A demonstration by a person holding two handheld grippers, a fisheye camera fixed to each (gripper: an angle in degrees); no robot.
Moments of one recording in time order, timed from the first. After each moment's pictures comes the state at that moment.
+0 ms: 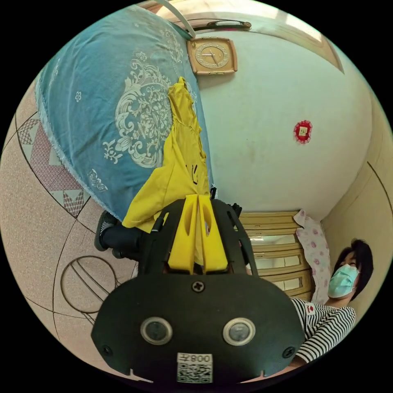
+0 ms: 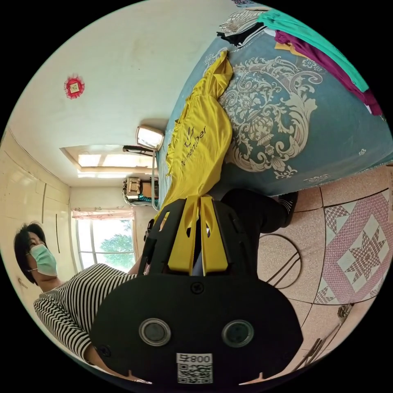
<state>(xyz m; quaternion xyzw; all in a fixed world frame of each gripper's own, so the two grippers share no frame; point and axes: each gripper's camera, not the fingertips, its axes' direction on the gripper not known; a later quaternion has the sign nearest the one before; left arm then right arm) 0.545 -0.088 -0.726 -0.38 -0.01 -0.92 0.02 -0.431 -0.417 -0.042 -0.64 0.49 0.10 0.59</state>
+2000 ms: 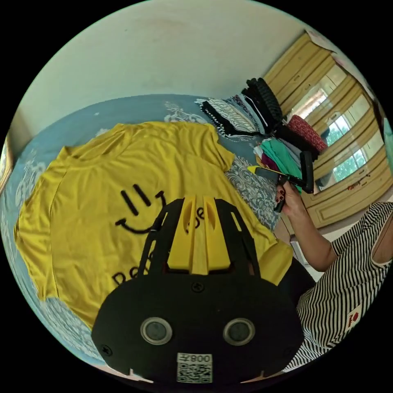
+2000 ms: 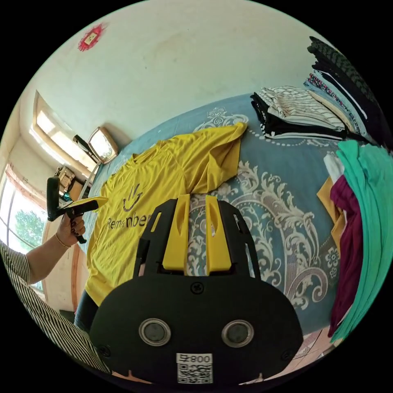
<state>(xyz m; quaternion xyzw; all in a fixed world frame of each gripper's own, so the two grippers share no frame) 0.373 0.400 0.397 -0.54 0.44 -0.63 0.34 -0.187 -0.228 0.172 -0.64 0.50 -0.25 0.53</state>
